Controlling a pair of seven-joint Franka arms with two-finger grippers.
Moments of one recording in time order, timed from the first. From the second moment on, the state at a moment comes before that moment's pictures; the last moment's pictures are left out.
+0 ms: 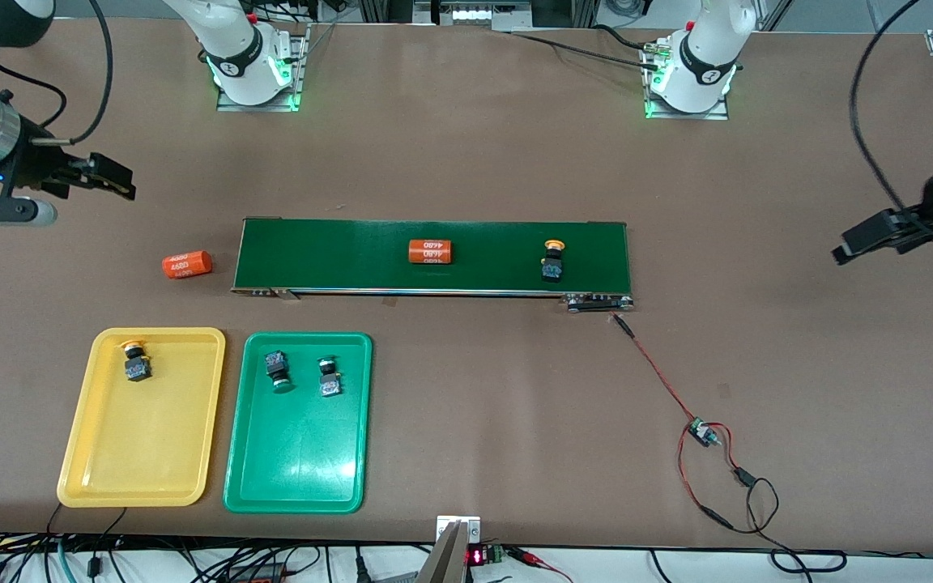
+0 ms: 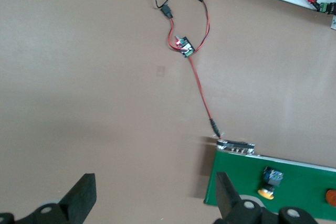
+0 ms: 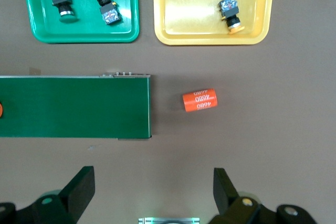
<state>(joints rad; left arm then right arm) 0.10 0.10 -0.03 -1.52 -0.12 1.67 -0.14 -0.07 0.02 0.12 -1.70 -0.01 1.59 0.06</state>
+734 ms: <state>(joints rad) 0.08 0.08 -0.10 -1.46 -0.03 1.52 -0.09 -0.06 0.03 0.12 -1.69 -0.01 1.60 0.06</state>
